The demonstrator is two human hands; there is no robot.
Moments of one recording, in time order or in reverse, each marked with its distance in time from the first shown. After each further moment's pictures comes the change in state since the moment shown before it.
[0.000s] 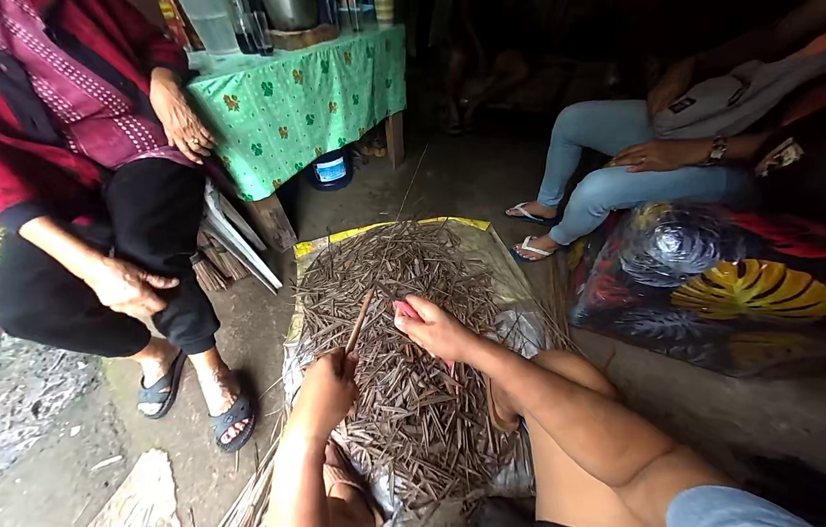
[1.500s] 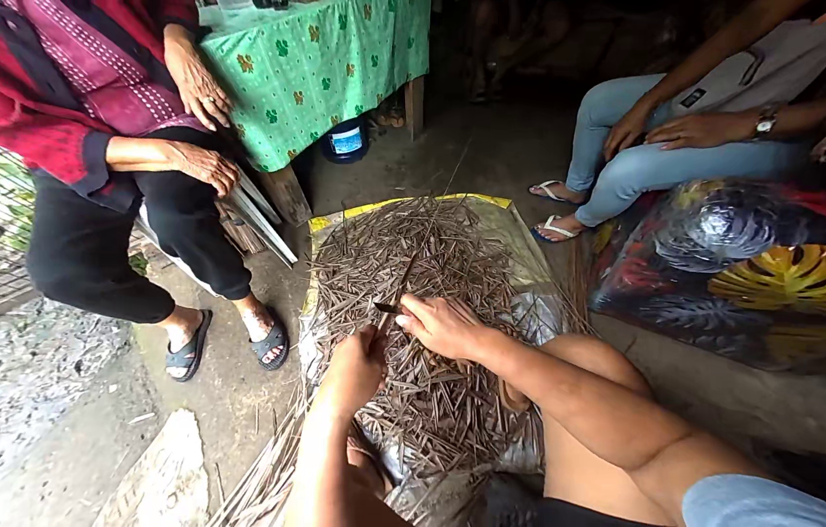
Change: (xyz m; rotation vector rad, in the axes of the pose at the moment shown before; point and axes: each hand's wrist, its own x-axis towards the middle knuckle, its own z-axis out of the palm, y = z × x) left_hand -0.007 0.004 0.007 0.036 -0.079 0.108; right_hand -0.002 0.000 0.019 -0.650 -0.142 -0.104
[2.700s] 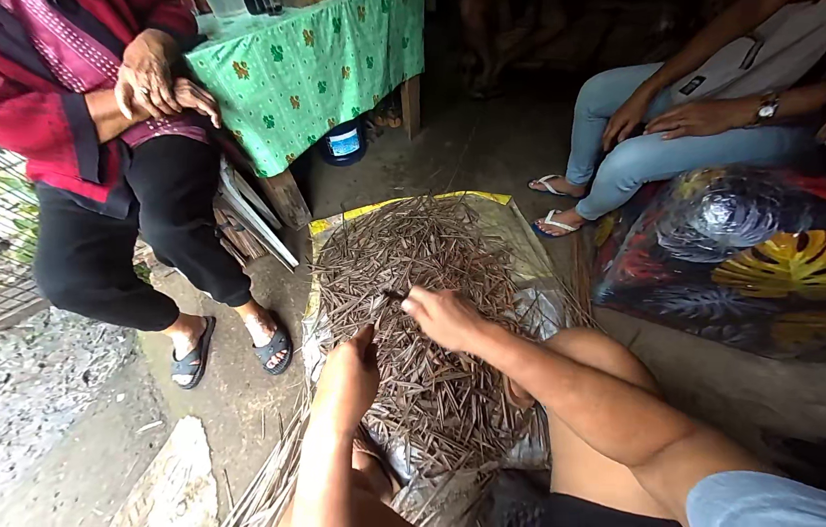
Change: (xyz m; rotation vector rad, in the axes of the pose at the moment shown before) left_hand -0.012 0.001 -0.002 0.272 0.171 0.038; right_hand 0.007 0.005 -0.001 0.124 0.076 0.159
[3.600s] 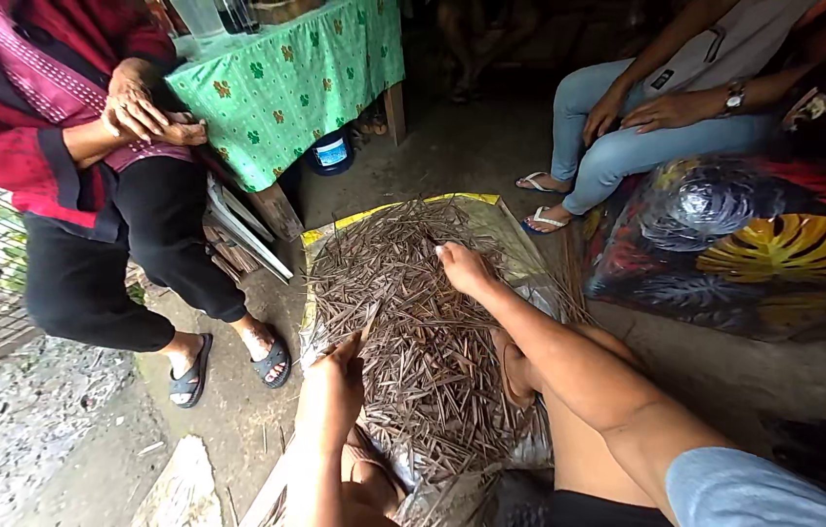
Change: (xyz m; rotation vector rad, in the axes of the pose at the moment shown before) left_hand -0.006 -0.011 0.000 0.051 0.152 0.091; right_hand 0.045 0.066 -0.038 0.145 0.279 0.355
